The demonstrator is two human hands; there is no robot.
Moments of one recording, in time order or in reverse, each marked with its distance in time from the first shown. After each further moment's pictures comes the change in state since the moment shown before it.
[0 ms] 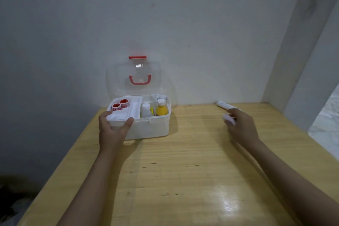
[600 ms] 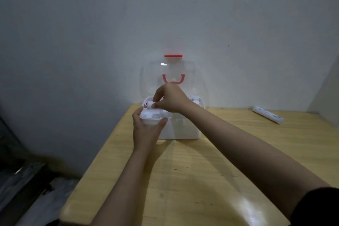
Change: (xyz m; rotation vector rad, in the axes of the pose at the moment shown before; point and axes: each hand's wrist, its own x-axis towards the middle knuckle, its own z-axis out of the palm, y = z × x) left_hand -0.005 0.011 -0.002 -0.059 0.012 -0.047; right_hand 0.034 -0.272 0.112 0.149 -0.538 -0.470
